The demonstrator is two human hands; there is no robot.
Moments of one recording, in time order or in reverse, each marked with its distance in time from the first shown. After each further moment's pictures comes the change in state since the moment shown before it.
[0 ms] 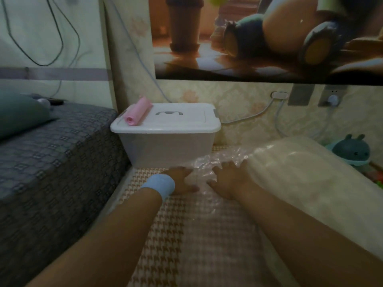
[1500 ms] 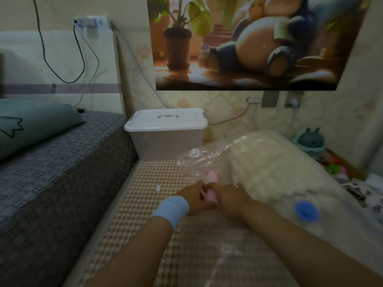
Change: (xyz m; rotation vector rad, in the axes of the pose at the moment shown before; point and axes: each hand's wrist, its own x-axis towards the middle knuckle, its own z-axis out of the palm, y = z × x) left_hand -0.194 0.102 0.045 -0.432 0.087 0.136; right_hand -0.198 -0.014 0.011 0.260 0.007 -0.117
